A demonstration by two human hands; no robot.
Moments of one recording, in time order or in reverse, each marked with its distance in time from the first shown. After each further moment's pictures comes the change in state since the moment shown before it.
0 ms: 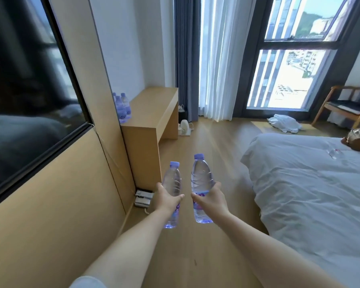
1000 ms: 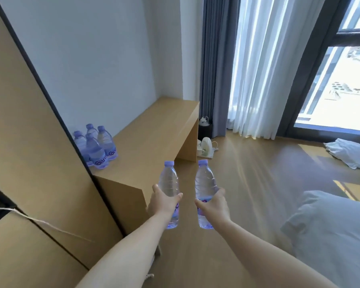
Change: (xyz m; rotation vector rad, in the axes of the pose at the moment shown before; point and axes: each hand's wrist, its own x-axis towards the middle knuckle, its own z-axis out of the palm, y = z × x) left_hand 0.504 0.268 0.102 0.000 0.206 -0.189; right_hand 0.605 -0.087 0.039 0.035 -0.150 -0.008
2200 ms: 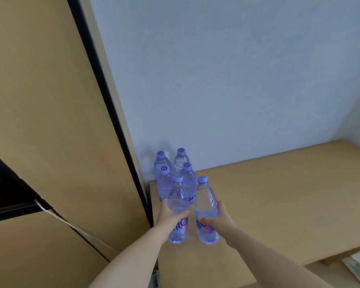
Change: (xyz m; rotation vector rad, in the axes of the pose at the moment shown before) left_hand 0.388 -0.043 -0.060 -0.798 0.431 -0.477; right_hand 0.375 -0.198 0.349 -0.122 -1.189 -0.203
